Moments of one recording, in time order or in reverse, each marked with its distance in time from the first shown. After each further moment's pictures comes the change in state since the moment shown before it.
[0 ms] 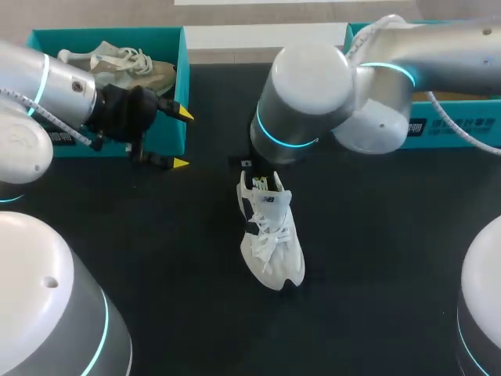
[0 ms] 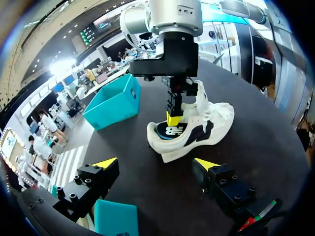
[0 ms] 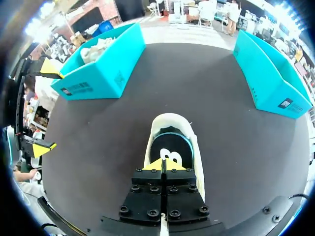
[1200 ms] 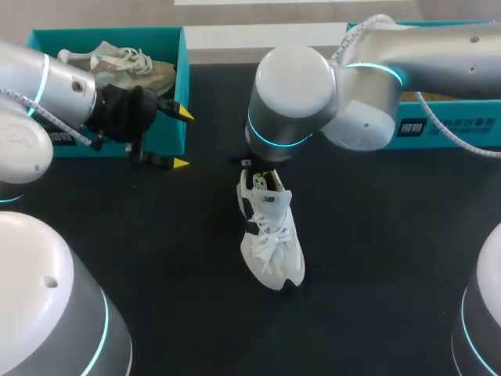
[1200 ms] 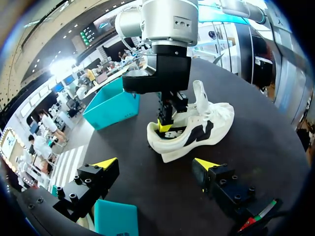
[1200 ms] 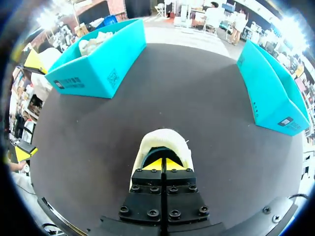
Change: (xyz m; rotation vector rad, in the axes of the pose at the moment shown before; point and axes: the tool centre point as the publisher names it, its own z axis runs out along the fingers) left arm 0.000 0.000 0.000 0.000 0.000 0.000; right arm -0.011 0.020 0.023 -0.017 -0.063 -0.108
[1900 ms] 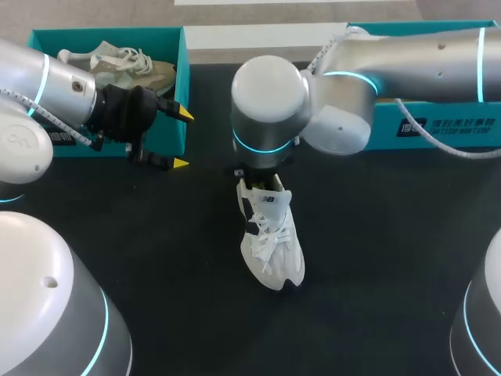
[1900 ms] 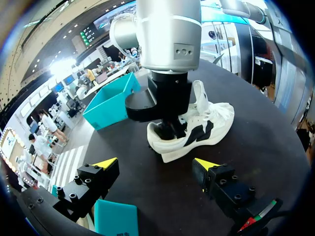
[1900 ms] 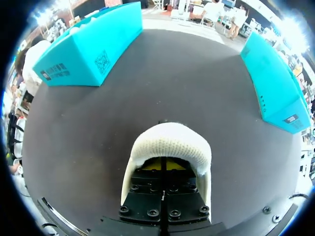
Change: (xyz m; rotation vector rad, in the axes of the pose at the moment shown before) left arm 0.000 0.000 0.000 0.000 0.000 0.000; right arm 0.000 -0.008 0.039 0.064 -0.077 -0.012
